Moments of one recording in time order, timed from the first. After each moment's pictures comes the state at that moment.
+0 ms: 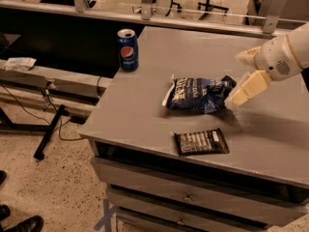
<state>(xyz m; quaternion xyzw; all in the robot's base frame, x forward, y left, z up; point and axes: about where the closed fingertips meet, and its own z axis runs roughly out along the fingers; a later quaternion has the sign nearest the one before) 0.552 -0.216 0.897 -0.50 0.78 0.19 0.33</state>
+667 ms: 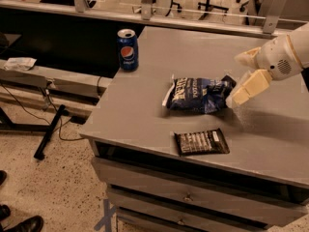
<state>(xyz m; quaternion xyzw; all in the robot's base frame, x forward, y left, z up) 0.553 -0.217 0.897 -0.50 0.78 0.21 0.32</state>
